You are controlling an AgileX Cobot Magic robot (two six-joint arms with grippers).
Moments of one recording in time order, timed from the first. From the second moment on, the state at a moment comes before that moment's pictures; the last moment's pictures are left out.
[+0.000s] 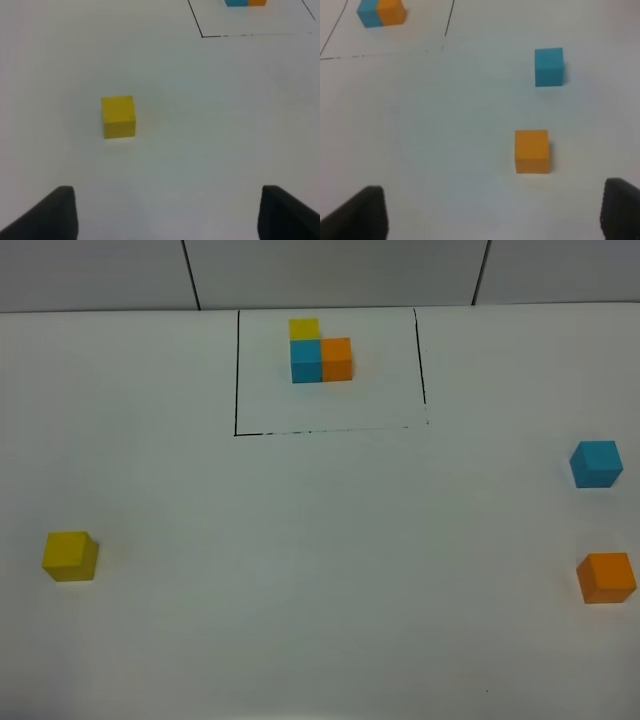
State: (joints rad) left arm -0.10 0.00 -0.50 -0.07 1.07 -0.03; right arm 0.04 0.01 -0.50 0.07 1.06 0.03
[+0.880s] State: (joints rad) left arm -0.10 0.54 -0.61 0.03 0.92 -0.07; right arm 0.04 0.01 -0.50 0.07 1.06 0.03
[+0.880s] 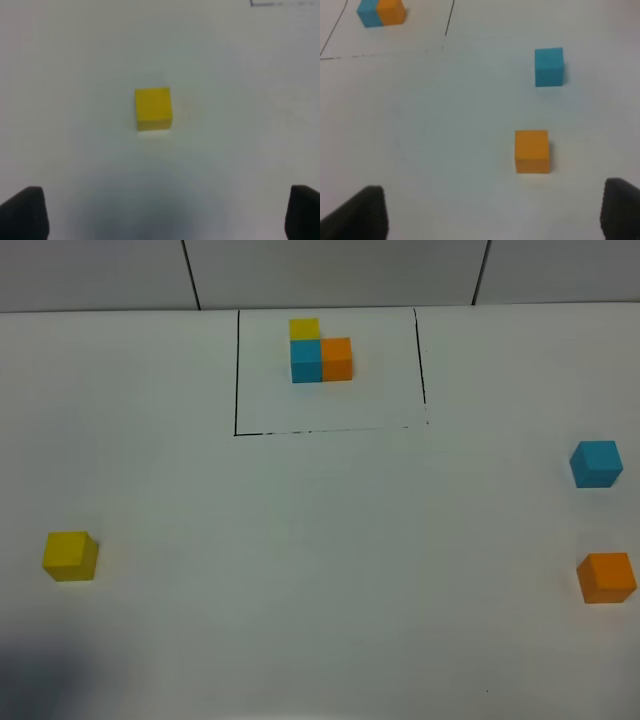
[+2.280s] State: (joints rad) left arm -0.10 1.58 -0.92 0.08 0.80 -0.16; right arm 0.04 0.01 -0.50 0.07 1.06 0.03
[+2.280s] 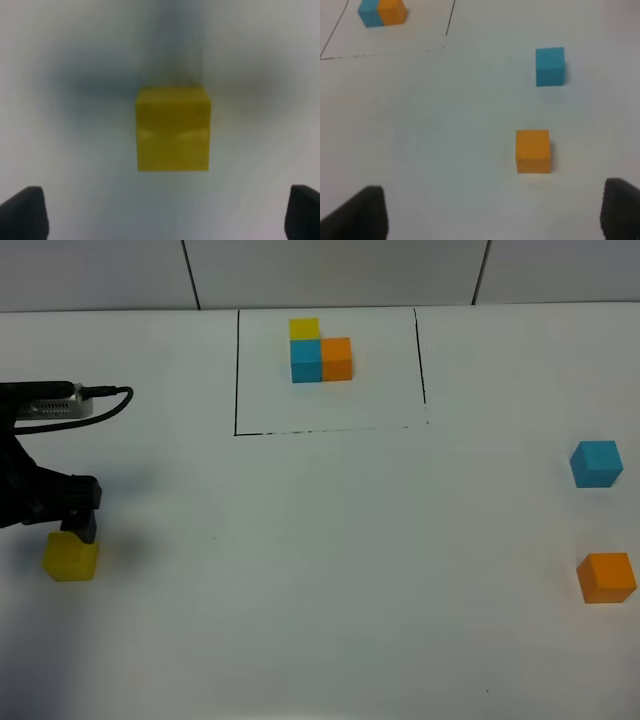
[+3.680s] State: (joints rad) left arm -0.10 1.81 -0.92 0.08 0.64 -0.16; right arm 0.04 0.01 -0.50 0.07 1.06 0.03
